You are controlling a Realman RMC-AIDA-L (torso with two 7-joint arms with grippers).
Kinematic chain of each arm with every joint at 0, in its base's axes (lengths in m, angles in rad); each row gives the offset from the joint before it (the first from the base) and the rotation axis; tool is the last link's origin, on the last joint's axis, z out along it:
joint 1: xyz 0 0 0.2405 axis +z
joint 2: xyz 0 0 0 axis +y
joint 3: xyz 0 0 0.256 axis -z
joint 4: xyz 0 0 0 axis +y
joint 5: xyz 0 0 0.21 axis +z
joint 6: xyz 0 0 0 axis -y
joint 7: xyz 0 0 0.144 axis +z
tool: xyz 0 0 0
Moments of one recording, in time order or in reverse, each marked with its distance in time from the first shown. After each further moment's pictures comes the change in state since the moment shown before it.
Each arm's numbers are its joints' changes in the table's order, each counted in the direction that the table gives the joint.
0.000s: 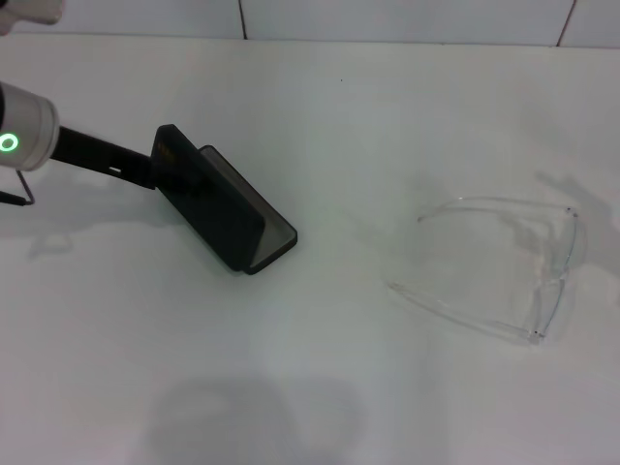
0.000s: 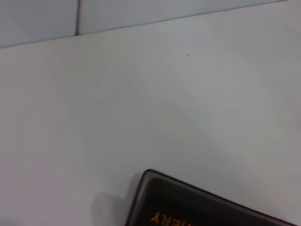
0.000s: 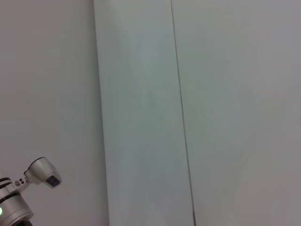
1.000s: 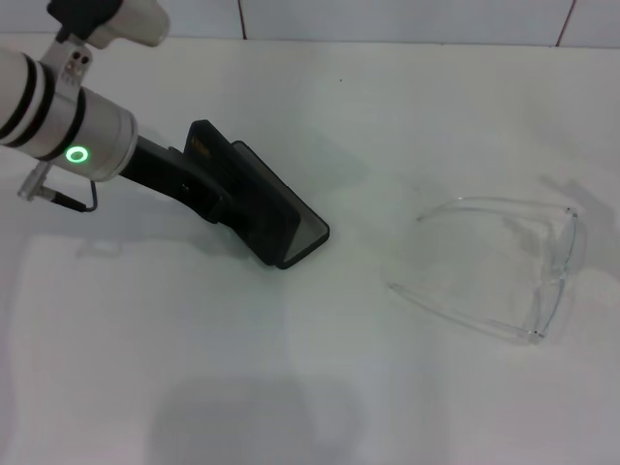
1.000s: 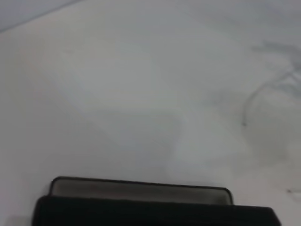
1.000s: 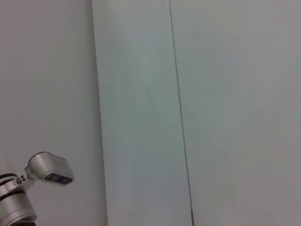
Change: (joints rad) left arm -0.046 -0.029 -0.165 0.012 -0.060 -0.073 0.100; right arm -0.013 0.003 -0.002 0.000 0.000 0.003 -0.009
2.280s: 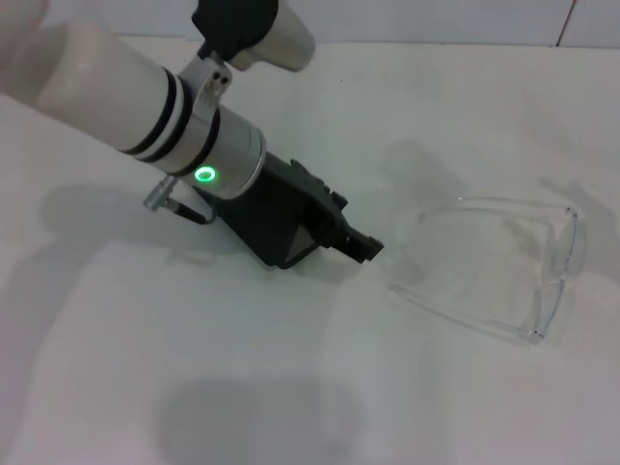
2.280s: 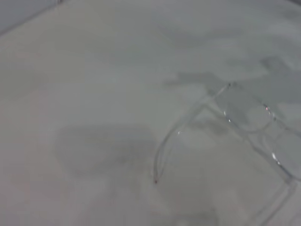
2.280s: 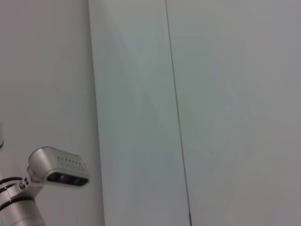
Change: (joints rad) left arm -0.022 -0.010 -0.388 0.010 -0.247 0.165 -0.073; right arm -0.005 -0.003 0.000 0.052 0.011 -0.004 -0.043
